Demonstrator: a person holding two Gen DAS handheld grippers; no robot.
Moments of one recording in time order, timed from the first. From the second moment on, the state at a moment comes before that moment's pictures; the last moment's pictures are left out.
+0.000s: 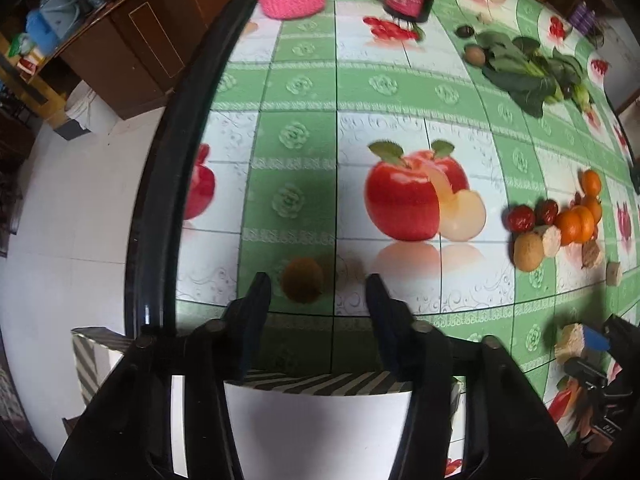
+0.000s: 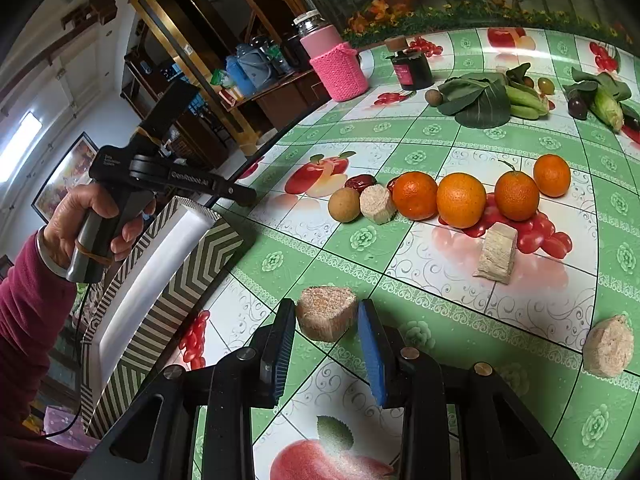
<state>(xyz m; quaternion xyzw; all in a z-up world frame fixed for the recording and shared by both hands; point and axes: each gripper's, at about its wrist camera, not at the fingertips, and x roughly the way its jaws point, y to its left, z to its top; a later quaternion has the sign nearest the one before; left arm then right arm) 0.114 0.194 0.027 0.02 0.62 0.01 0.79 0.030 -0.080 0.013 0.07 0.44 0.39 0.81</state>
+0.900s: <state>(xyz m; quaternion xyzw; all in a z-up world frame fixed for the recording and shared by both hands) 0.012 0.235 0.099 -0.08 0.53 0.00 0.84 0.008 -0.039 0.047 0.03 0.42 0.43 0.80</state>
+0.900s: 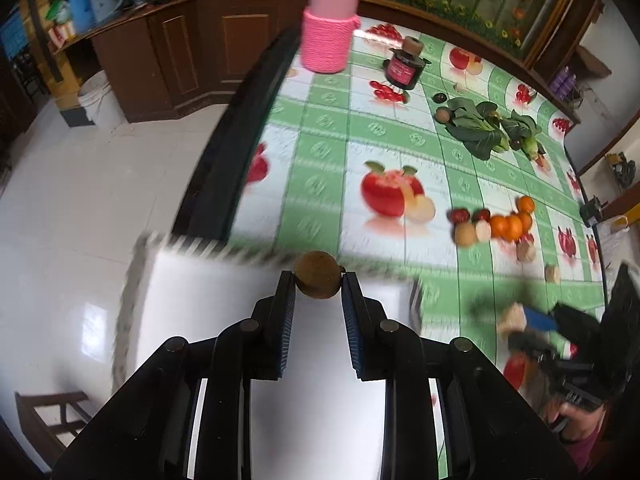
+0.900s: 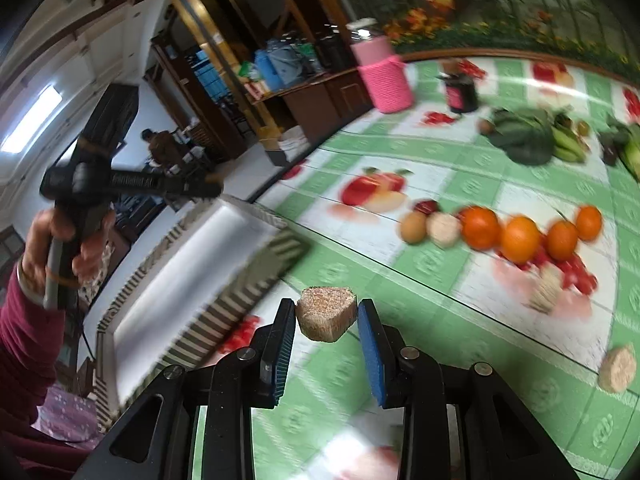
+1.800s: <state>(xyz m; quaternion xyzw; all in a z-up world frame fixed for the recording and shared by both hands) -0.072 0.218 0.028 -0.11 0.52 0.04 0.85 0.046 0.115 0.021 -0.10 0.45 0.45 0.76</state>
